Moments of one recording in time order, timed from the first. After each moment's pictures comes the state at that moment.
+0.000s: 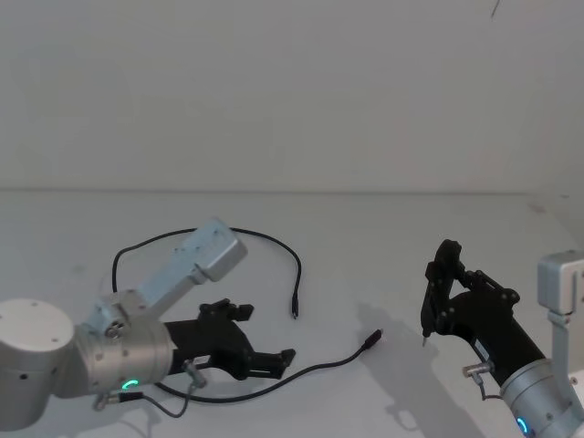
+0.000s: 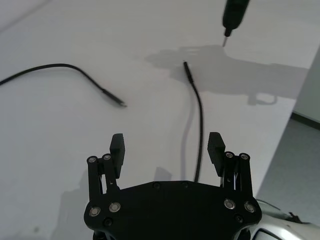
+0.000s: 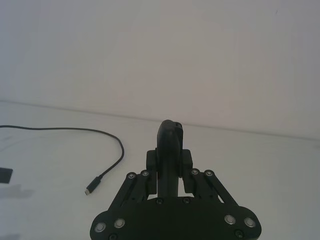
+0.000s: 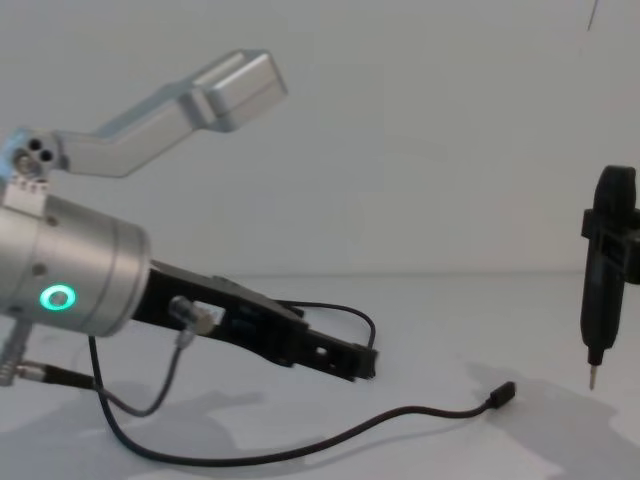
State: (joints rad) left arm -0.42 0.51 0.57 -1.72 -0.39 0.59 -0.48; right arm -0.01 0.34 -0.23 -1.77 0.29 0.03 0.07
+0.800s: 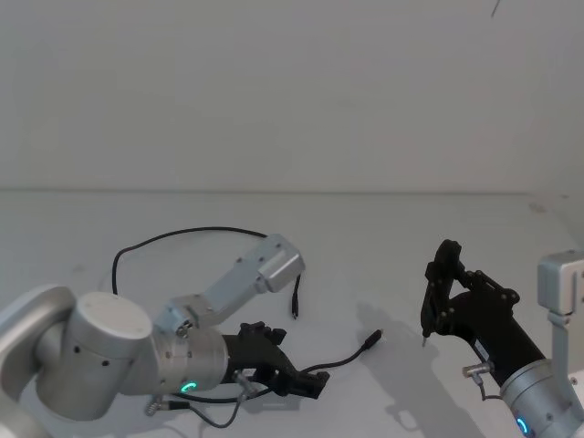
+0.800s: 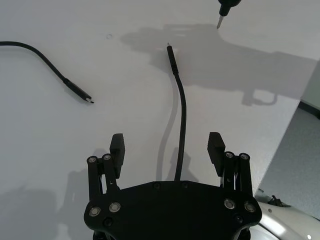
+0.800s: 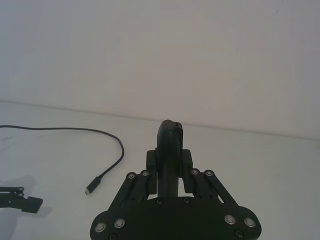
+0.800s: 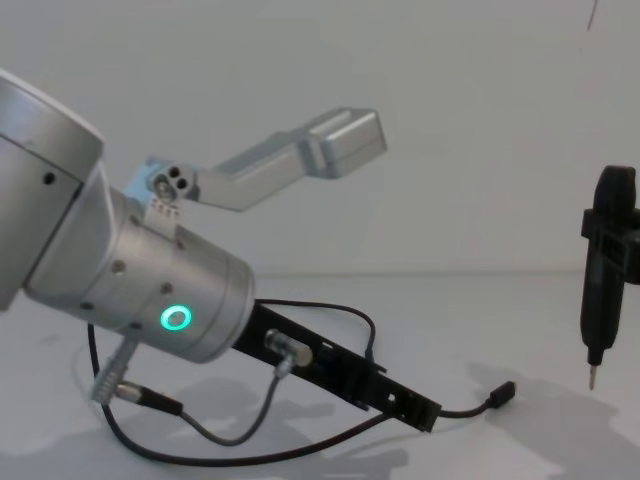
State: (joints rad) left arm -0.51 0.39 0.67 -1.64 -0.35 0.77 -0.43; right arm -0.01 0.34 -0.23 -1.77 0.29 0.03 0.07
